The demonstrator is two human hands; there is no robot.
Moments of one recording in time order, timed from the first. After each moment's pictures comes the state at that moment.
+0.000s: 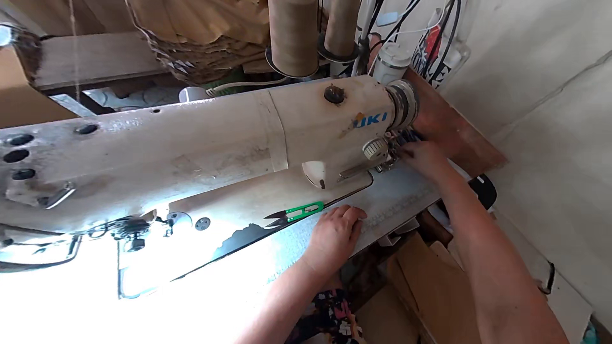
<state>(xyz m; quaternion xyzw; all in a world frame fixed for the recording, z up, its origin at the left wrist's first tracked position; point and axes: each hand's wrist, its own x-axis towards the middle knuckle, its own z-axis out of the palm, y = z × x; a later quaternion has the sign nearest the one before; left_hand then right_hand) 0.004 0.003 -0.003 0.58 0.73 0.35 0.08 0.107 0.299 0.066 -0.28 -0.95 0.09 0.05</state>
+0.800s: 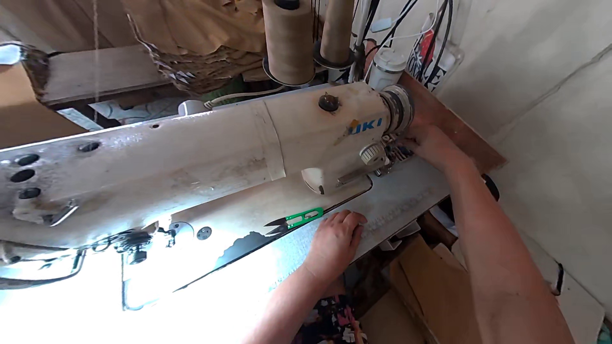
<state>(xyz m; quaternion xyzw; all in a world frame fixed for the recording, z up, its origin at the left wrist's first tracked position) 0.004 0.003 -0.005 0.59 0.73 0.35 0.07 0.095 0.312 0.106 -0.19 -0.97 0.11 0.07</state>
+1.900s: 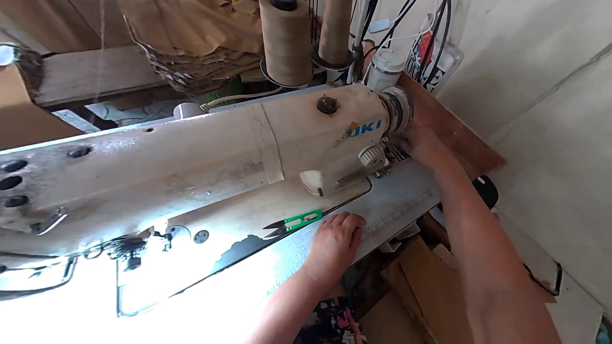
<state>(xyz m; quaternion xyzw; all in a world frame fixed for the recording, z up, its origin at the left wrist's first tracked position) 0.004 0.004 -0.005 0.59 0.73 0.35 0.06 0.081 0.313 0.091 -0.18 -0.97 0.08 0.12</state>
